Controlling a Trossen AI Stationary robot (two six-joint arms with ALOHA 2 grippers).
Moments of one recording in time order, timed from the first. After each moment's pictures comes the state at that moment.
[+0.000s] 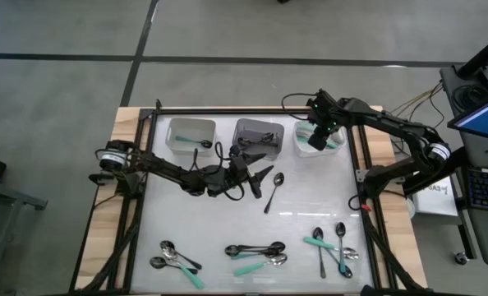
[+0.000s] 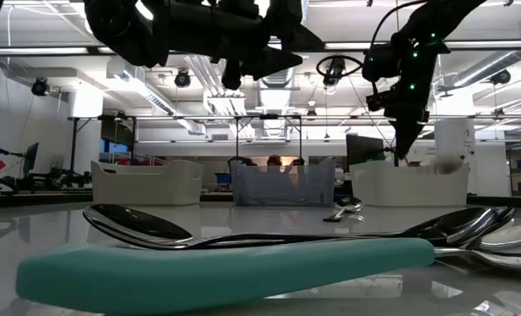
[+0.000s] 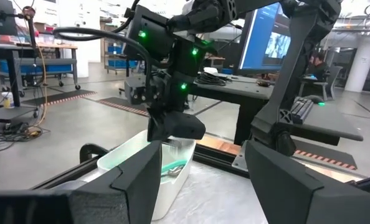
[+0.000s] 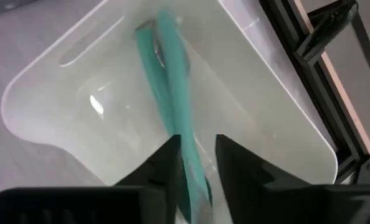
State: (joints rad) left arm -0.12 1.83 0.93 1.00 -0.58 -0.07; right arm -0.77 1.36 0.99 -0.87 0.09 -0.22
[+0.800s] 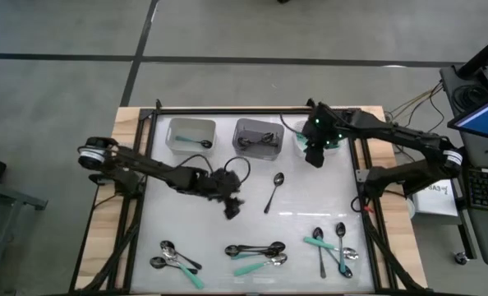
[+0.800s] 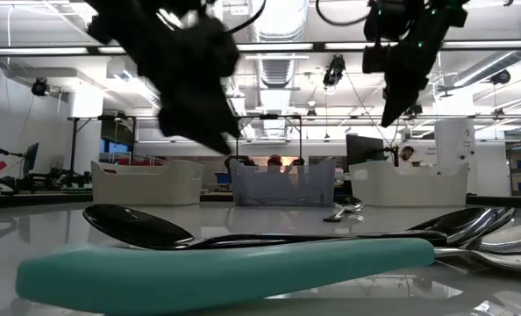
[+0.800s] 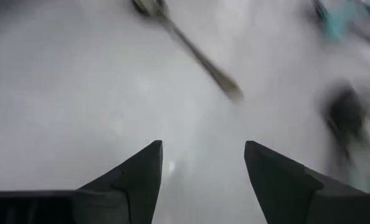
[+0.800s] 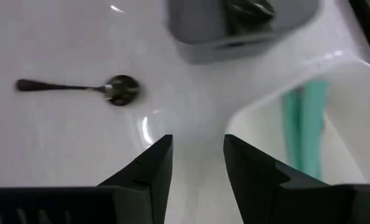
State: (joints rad) left arm -0.17 1.61 0.93 -0.16 -0.10 -0.57; right arm -0.49 1.20 0.99 -0.87 -0.16 -0.12
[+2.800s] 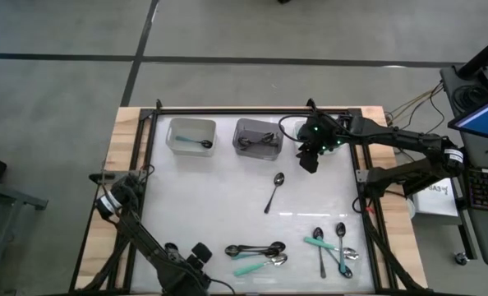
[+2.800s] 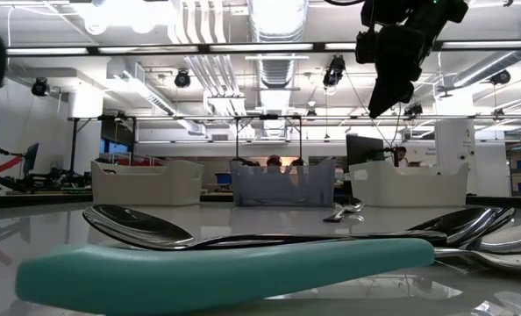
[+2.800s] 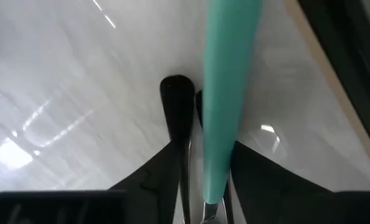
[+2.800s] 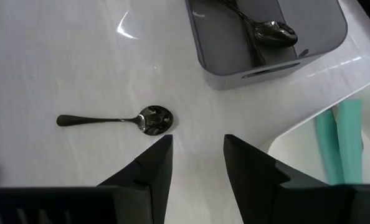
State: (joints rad) left arm -0.86 2.14 1.52 -0.98 -0.03 -0.20; right arm -0.39 1.19 0.99 -0.78 -0.16 0.07
